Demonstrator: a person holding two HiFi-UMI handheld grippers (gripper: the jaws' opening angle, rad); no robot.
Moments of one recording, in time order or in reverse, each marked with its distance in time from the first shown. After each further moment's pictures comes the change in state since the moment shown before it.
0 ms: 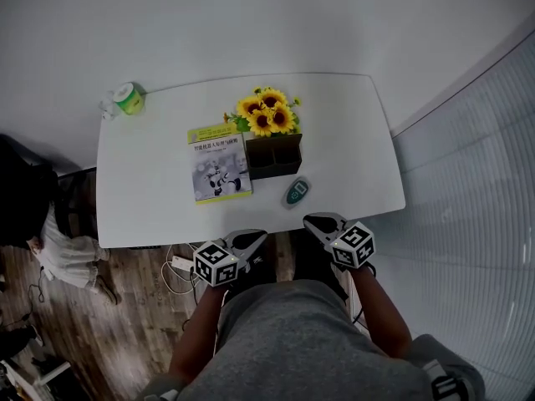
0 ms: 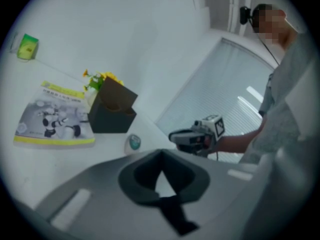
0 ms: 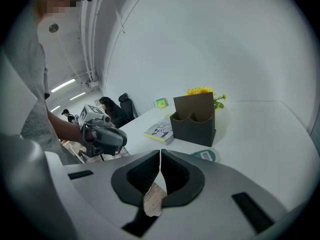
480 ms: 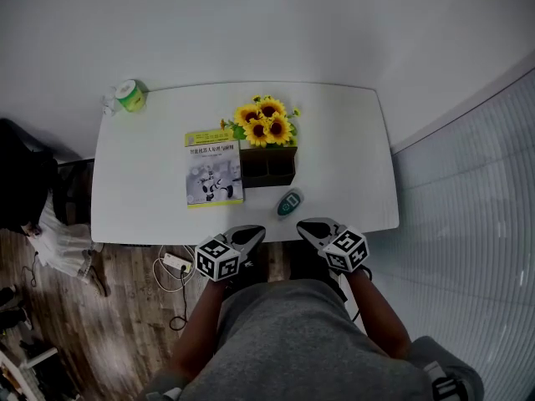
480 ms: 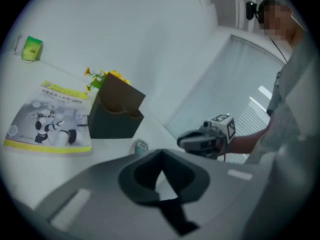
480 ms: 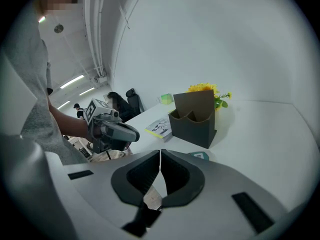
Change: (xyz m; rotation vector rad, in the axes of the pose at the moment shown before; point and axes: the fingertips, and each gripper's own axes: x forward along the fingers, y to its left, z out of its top) left arm 0.044 0.023 0.019 -0.029 -0.018 0.120; right arm 0.001 -0.027 0.002 -0.052 0.062 0.091
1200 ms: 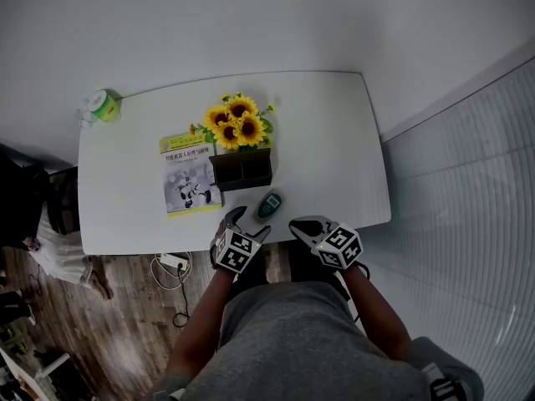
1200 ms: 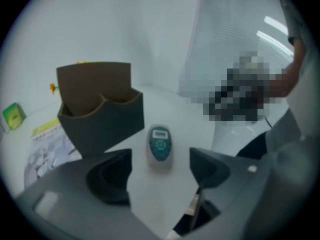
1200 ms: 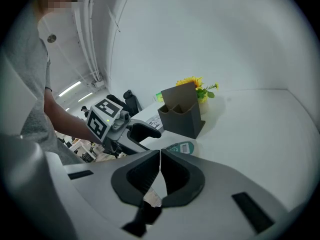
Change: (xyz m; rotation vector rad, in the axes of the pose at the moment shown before) left arm 0.089 0.035 -0.023 0.381 0.355 0.278; right arm -0.017 -0.038 -0.018 0.081 0.021 0.024
